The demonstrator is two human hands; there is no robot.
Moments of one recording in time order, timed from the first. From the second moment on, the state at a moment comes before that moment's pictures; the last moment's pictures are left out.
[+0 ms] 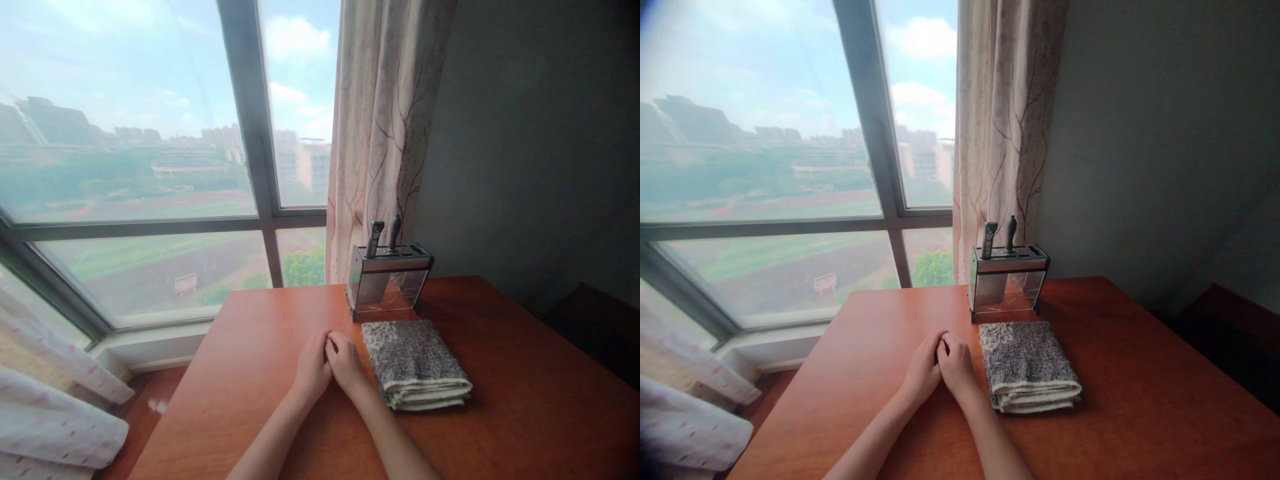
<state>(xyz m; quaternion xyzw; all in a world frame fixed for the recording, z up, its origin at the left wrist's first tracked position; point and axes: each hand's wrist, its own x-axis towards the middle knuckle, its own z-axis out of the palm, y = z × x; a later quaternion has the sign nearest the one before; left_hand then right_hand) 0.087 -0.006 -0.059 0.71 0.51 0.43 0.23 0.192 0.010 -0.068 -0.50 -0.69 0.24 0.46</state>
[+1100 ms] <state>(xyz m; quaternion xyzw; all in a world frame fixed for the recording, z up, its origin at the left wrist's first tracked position) 0.088 -0.007 -0.058 0.72 0.50 0.42 0.22 0.192 0.009 -0.069 -0.50 -0.69 0.25 0.46</state>
